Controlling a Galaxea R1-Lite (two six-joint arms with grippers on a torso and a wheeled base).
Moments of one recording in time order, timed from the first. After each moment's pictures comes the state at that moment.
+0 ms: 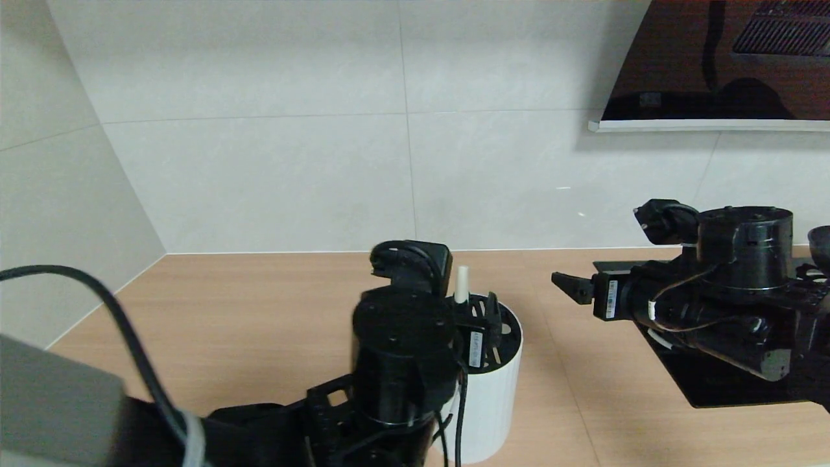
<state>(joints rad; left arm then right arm) -0.99 1.87 -0.78 -0.92 0.72 -0.16 0.51 1.62 -0.71 -0.61 -0.20 0.23</state>
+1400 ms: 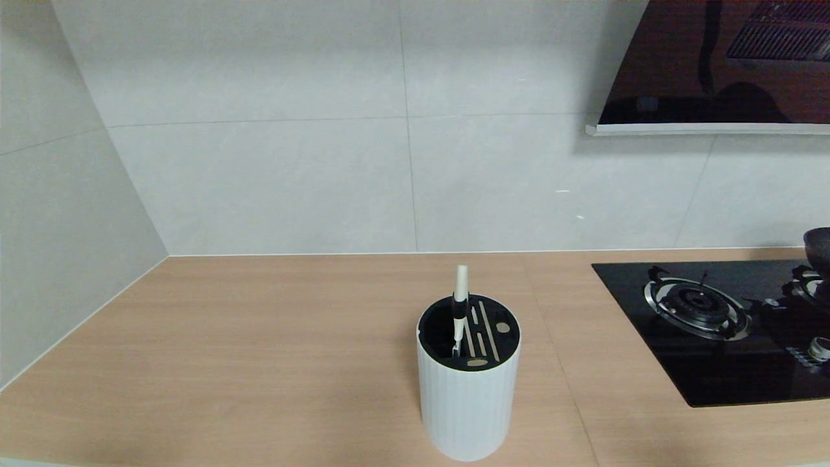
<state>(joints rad) -0.20 0.19 -0.40 0.04 0.38 0.07 0.12 0.21 -0.31 -0.14 -0.10 -0.05</state>
